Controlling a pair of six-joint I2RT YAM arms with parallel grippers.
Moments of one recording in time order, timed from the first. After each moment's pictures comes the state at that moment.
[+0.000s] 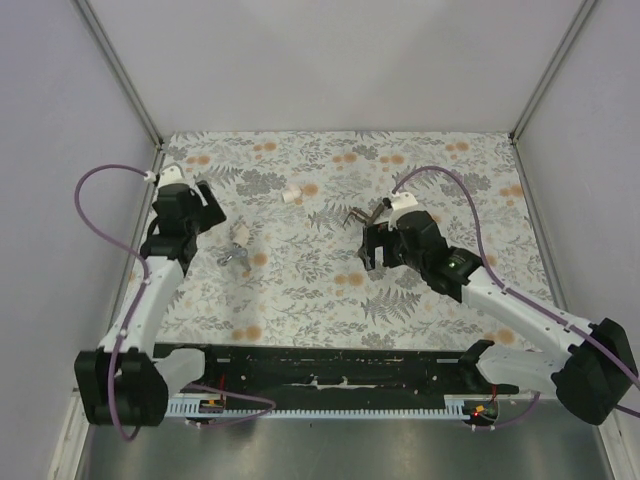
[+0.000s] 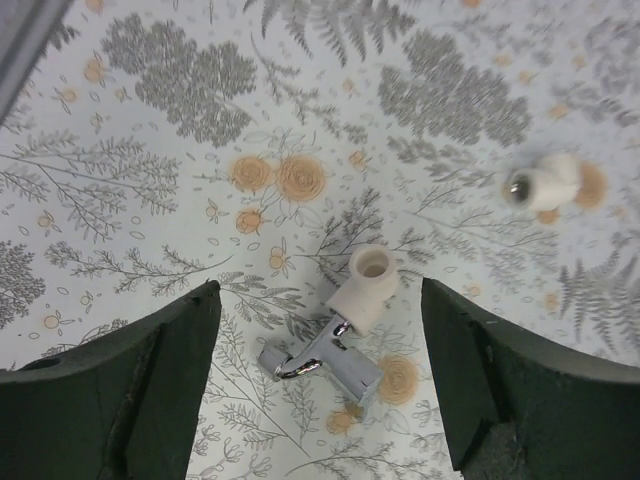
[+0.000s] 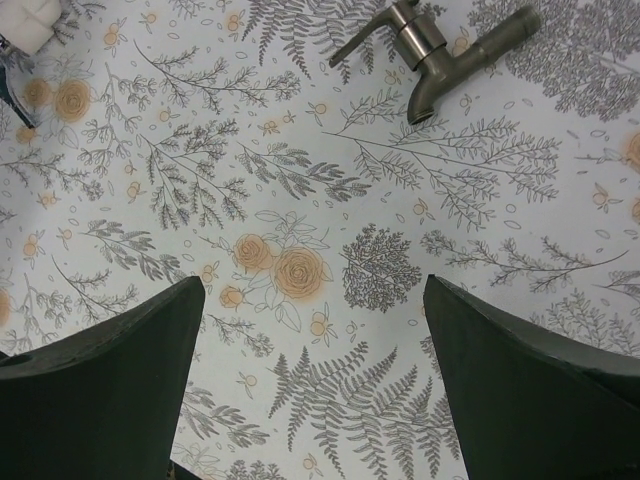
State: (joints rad) left arm -0.01 1.18 0.84 -0.26 -0.19 -0.35; right arm 0.69 1.11 0.79 -0.25 0.14 0.30
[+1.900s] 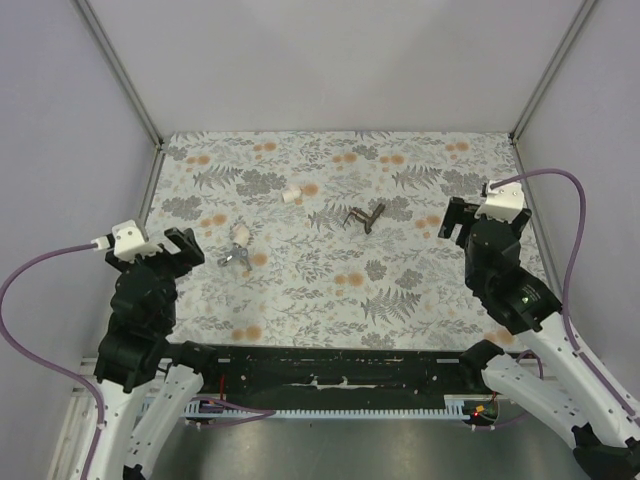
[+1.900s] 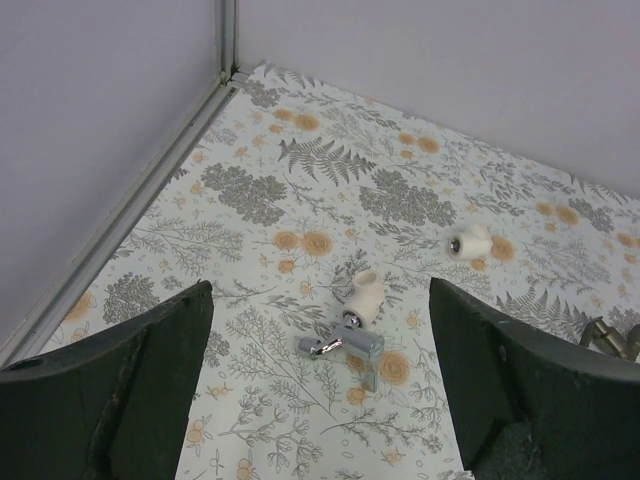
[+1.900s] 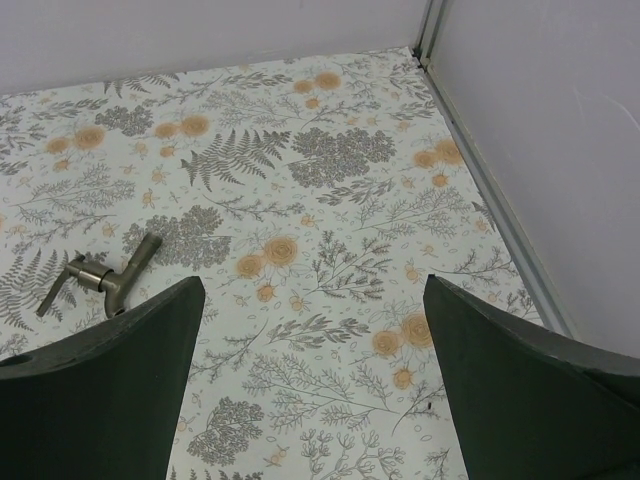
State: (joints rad) left arm -0.30 0.37 0.80 -0.55 -0.55 -0.27; right arm 0.56 0.72 0.86 -0.40 0.80 0.16
